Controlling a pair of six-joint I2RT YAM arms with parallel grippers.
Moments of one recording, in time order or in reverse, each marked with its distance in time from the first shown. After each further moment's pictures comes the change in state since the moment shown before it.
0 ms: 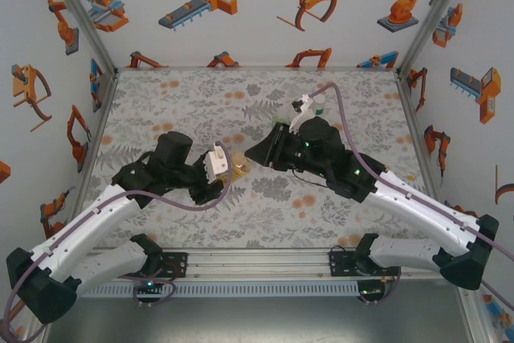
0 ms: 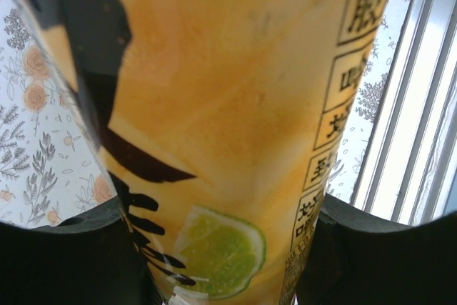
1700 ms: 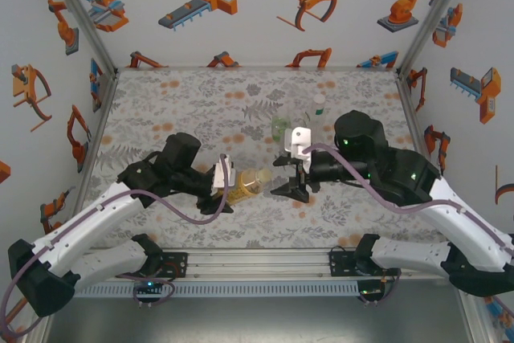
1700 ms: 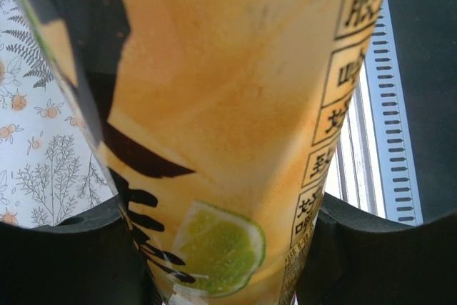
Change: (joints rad) left arm -0.078 0.031 0.025 -0.013 0.294 0.128; right arm 0.026 -0.094 0.306 -0.470 -0.481 -1.316
